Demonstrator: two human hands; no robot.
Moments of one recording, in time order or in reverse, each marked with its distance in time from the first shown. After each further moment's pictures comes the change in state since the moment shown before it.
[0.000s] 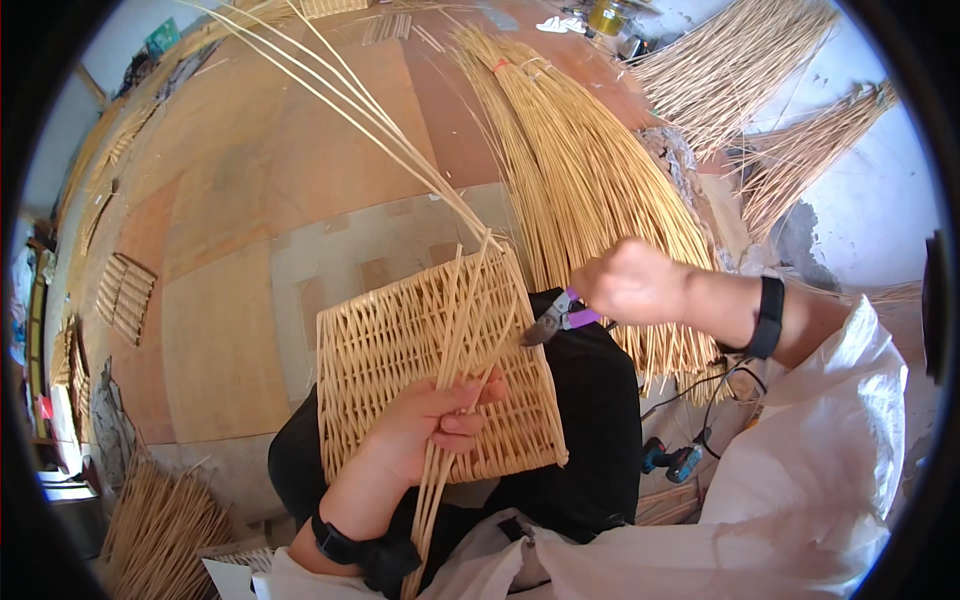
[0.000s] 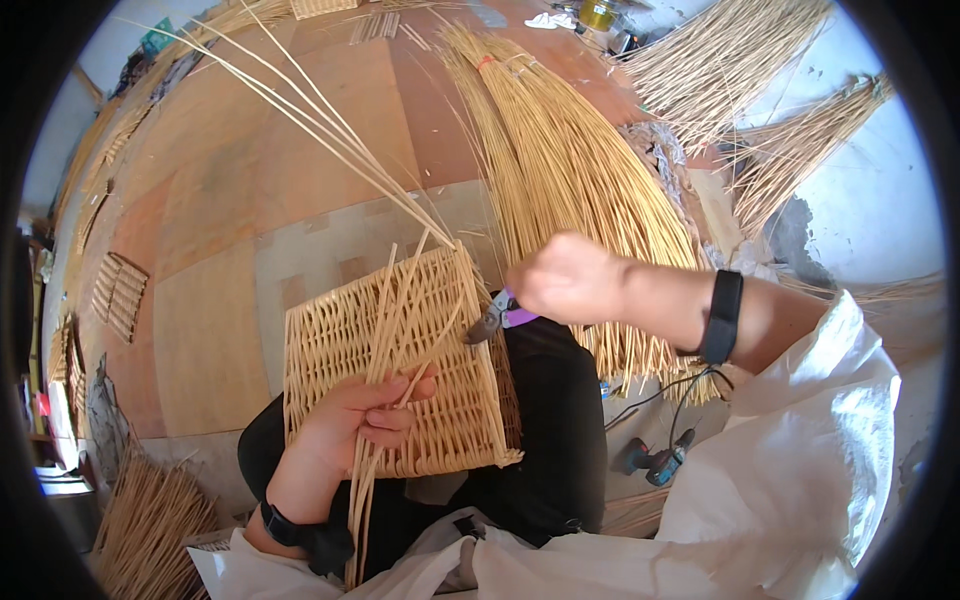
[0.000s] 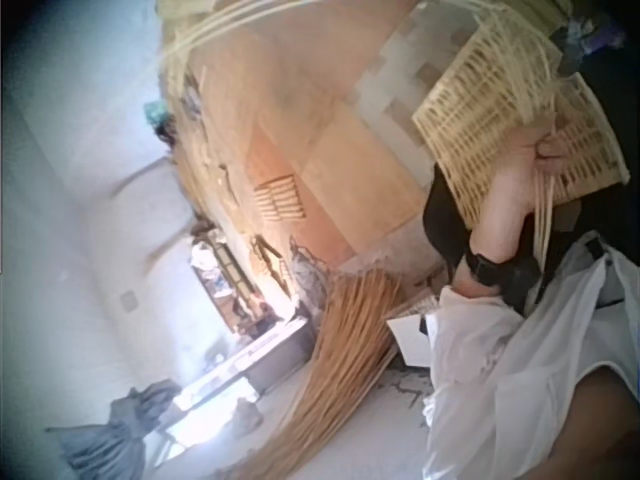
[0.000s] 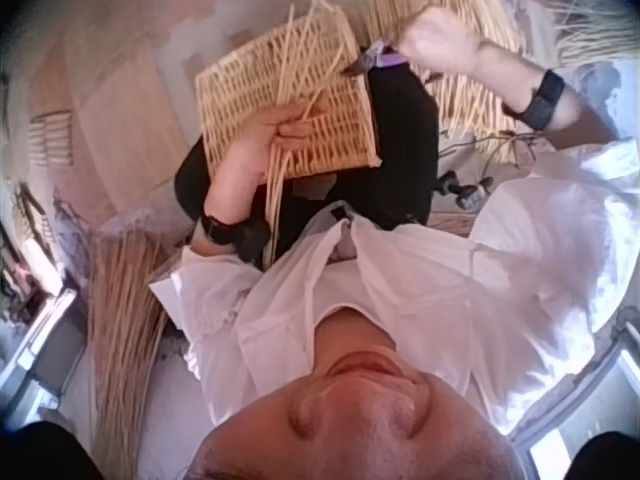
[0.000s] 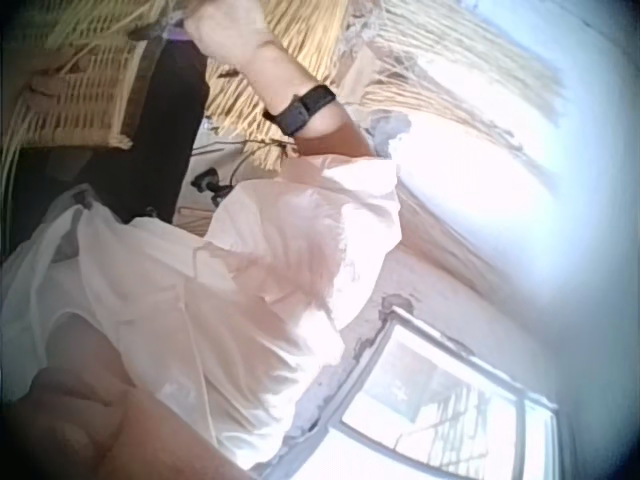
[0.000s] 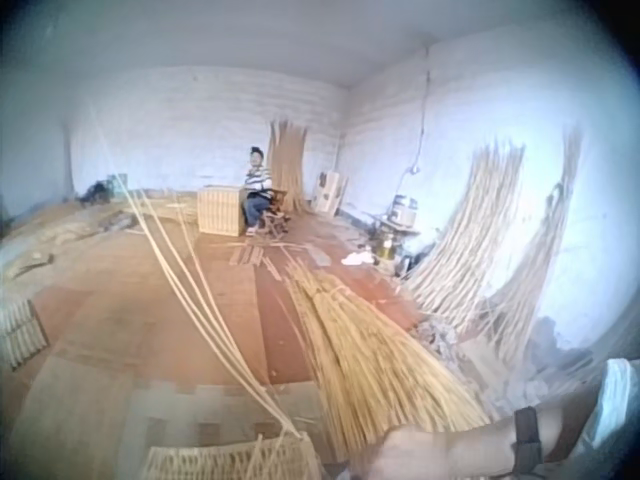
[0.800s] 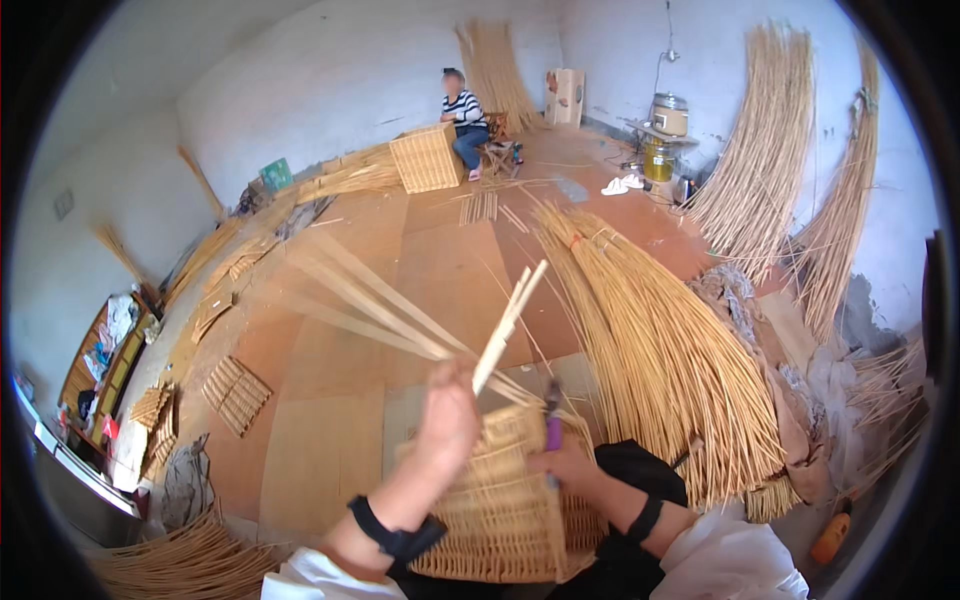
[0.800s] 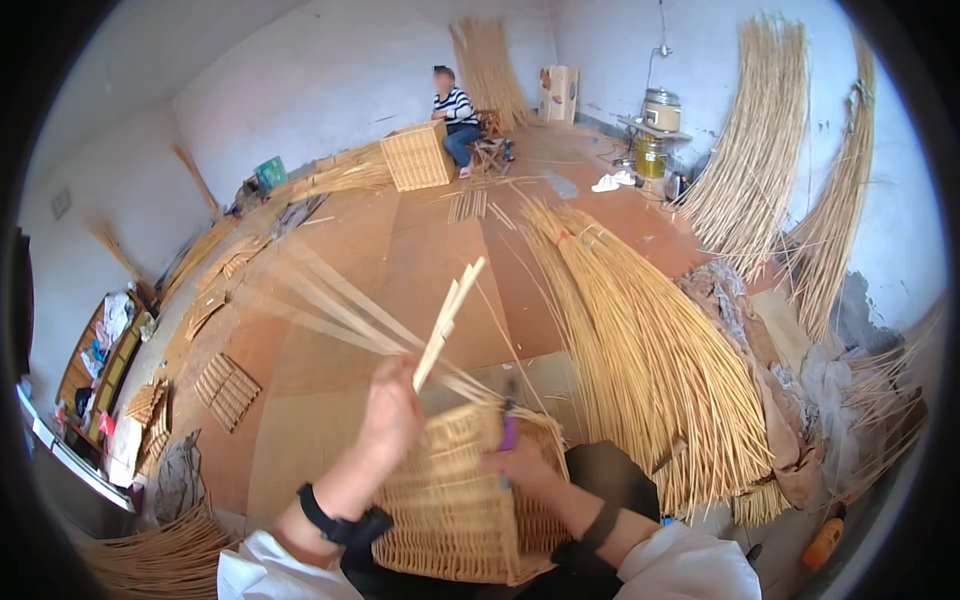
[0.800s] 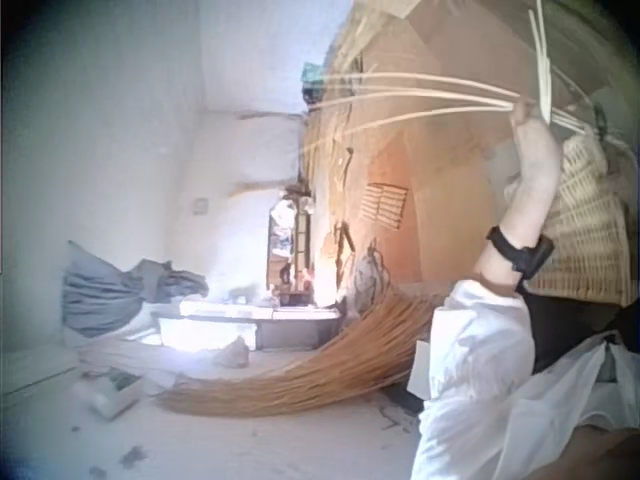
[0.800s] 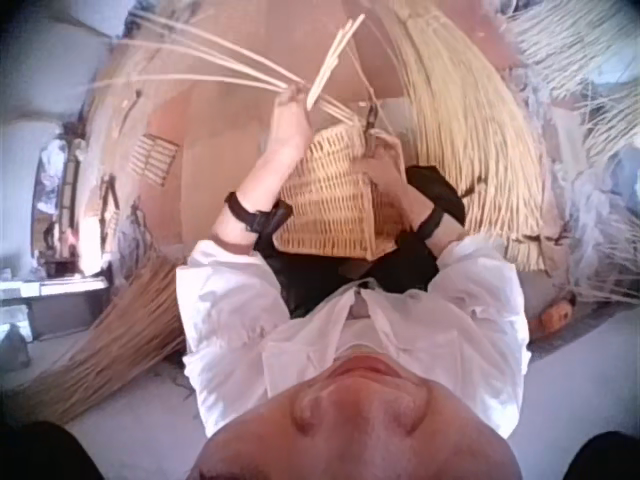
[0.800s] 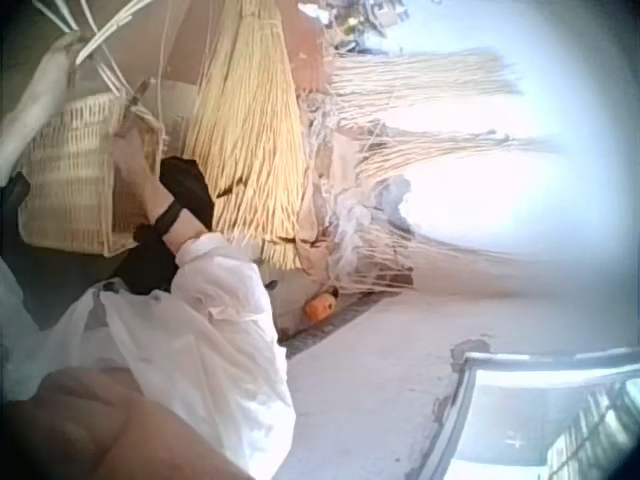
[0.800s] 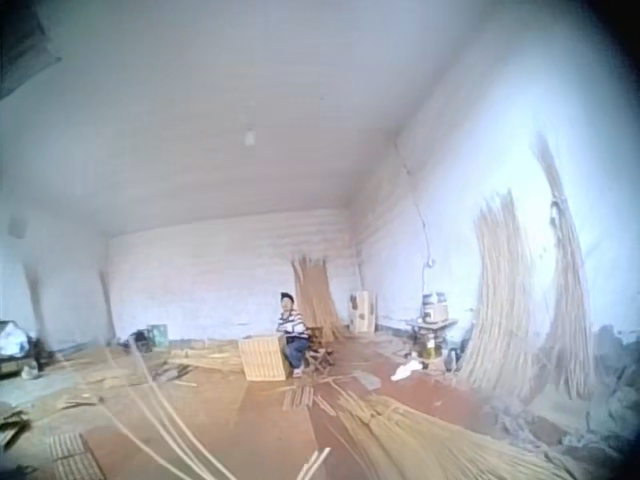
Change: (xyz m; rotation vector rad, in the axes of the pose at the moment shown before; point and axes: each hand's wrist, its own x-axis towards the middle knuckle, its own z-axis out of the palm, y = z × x) left_hand 0.005 0.086 0.080 2.037 0.944 1.321; right_hand 0.090 -0.088 0.081 2.113 0.644 0.743
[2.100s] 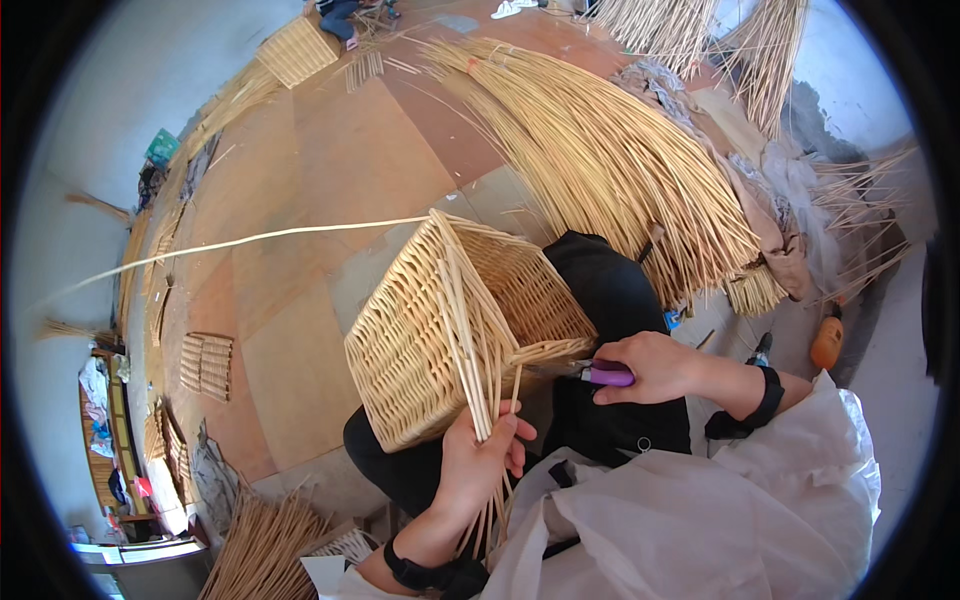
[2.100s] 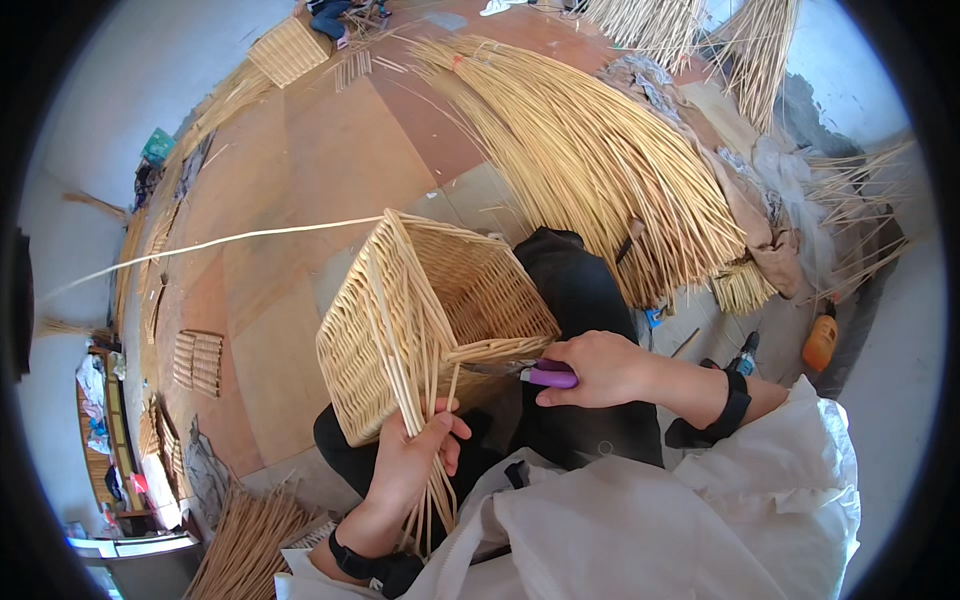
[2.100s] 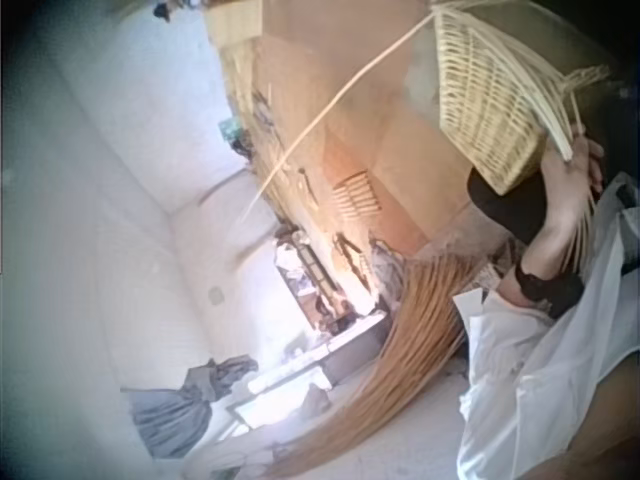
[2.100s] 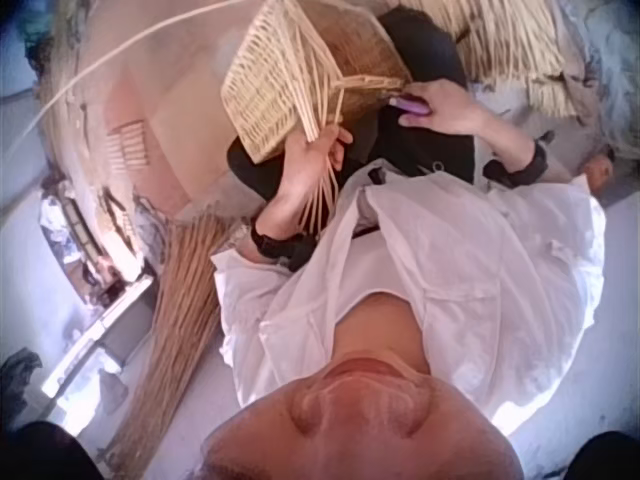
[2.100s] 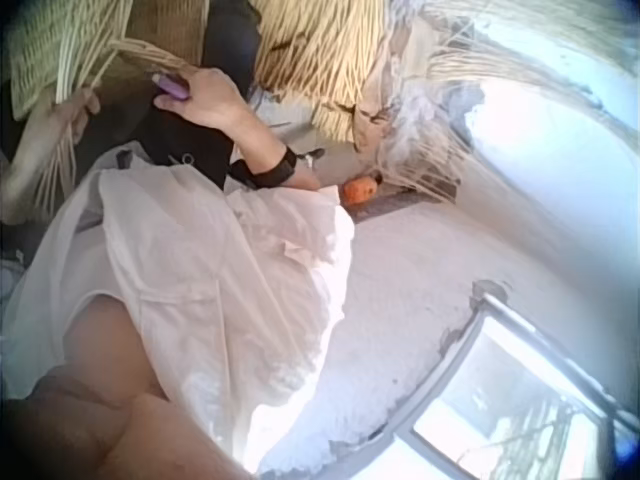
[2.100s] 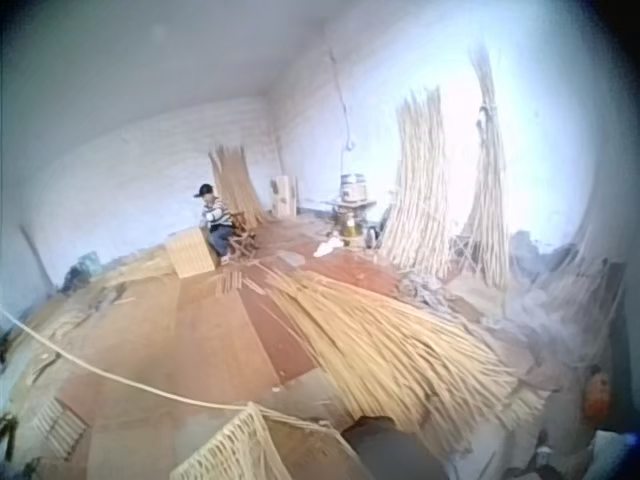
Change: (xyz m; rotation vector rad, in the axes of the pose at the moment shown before) left_hand -0.197 0.096 -0.032 -1.084 -0.734 -1.010; right_hand -0.207 -0.011 -0.041 -1.200 -0.132 0.037
